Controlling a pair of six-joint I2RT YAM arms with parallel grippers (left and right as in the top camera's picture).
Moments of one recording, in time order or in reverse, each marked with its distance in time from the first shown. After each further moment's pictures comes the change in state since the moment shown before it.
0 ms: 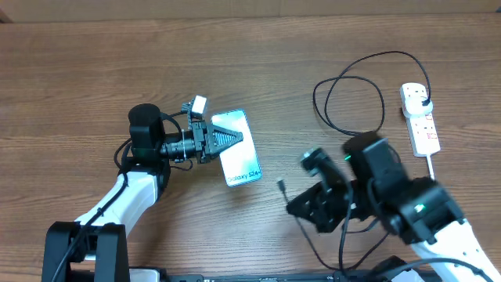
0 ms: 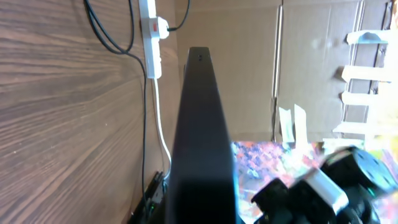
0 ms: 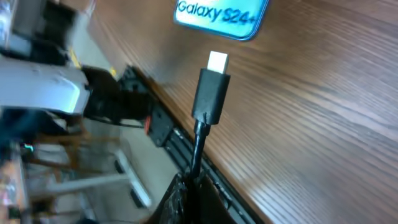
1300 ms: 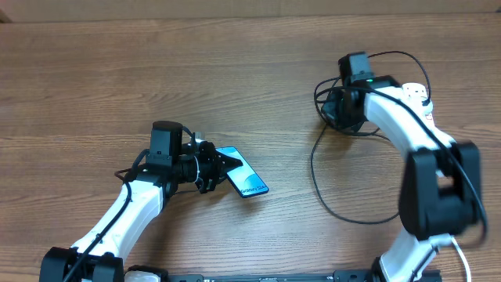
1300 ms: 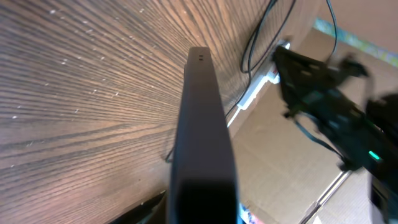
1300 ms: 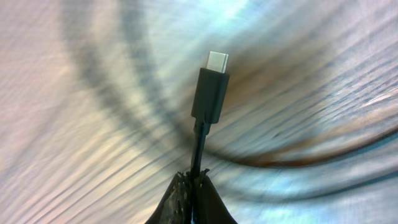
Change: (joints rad) left arm -0.100 -0.120 -0.004 -0.663 -0.440 -0.090; right arm -0.414 0.882 0.325 0.344 0.594 0.602
